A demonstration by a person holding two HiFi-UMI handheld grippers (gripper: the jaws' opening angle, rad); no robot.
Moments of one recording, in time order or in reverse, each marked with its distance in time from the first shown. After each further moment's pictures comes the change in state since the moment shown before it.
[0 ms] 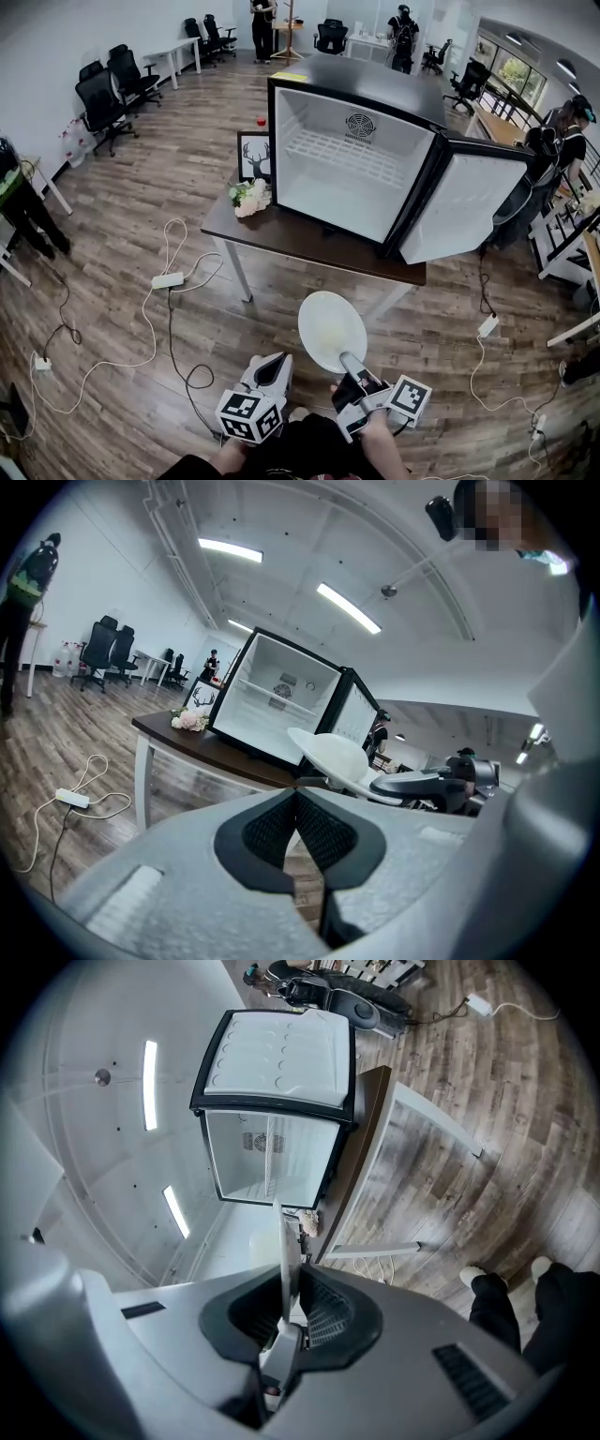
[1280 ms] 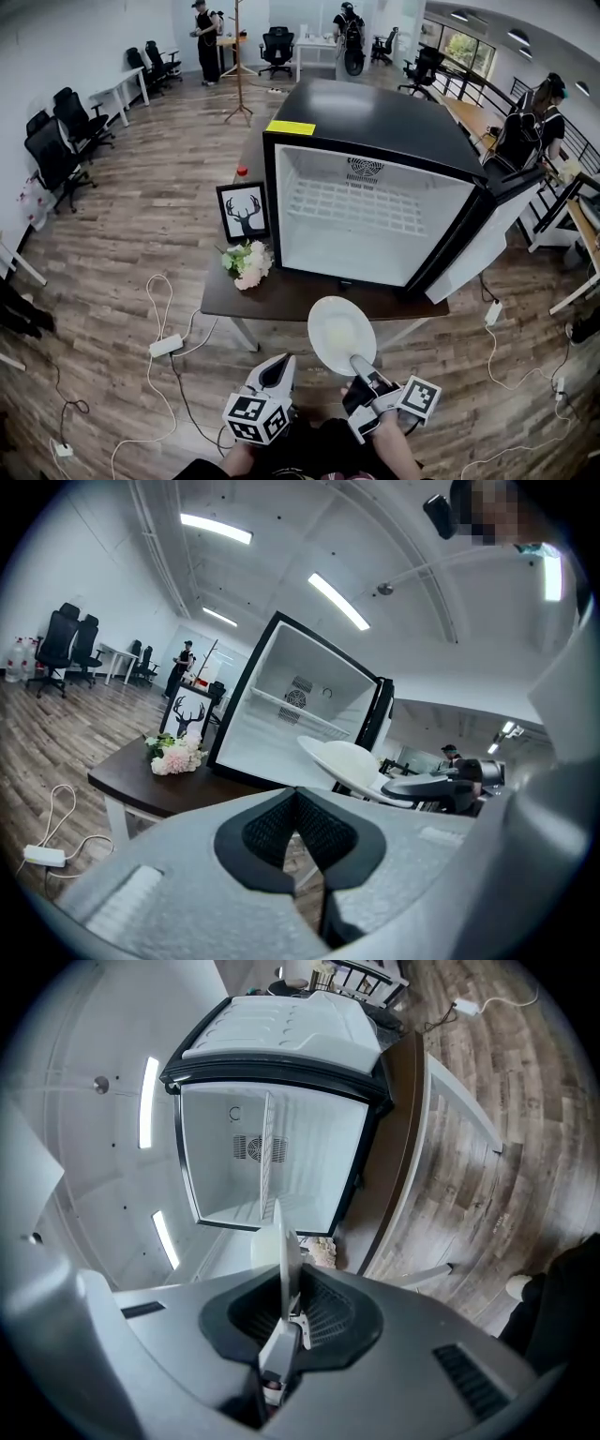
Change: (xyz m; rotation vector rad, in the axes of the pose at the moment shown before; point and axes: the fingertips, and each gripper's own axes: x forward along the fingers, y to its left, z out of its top) left arm 0.127 0.164 0.122 0.071 0.042 -0.166; right arm 0.193 0.037 0.047 0.035 -0.209 -0.017
